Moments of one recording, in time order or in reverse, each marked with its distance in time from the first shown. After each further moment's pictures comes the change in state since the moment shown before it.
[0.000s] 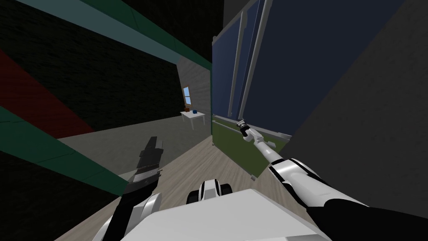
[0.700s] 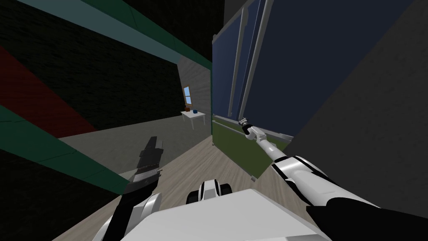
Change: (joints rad) left arm 0.000 0.000 0.000 0.000 0.000 0.000 0.000; right arm -0.024 -0.072 0.020 0.015 -0.027 0.028 0.020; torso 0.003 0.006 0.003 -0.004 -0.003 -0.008
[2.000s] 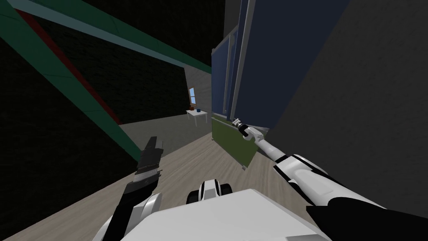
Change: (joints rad) left arm 0.000 0.000 0.000 0.000 0.000 0.000 0.000; right arm -0.007 -0.033 0.131 -0.077 -0.068 -0.198 -0.052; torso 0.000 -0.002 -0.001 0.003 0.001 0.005
